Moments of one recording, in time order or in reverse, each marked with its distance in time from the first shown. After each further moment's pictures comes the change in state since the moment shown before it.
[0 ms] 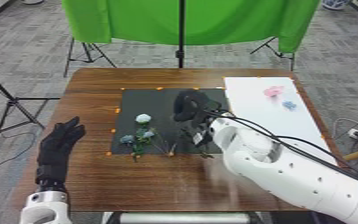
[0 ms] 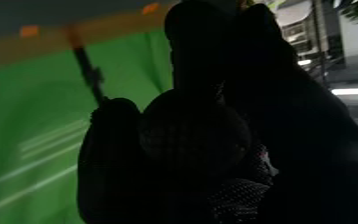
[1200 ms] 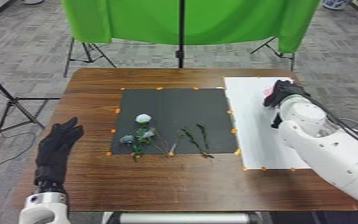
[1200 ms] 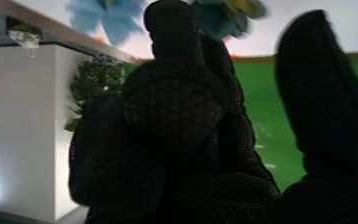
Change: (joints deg) left arm 0.5 0.0 -0.3 0.0 -0.2 0.2 0.4; right arm -8.2 6.0 24.2 13.9 -7.1 -16.7 24.2
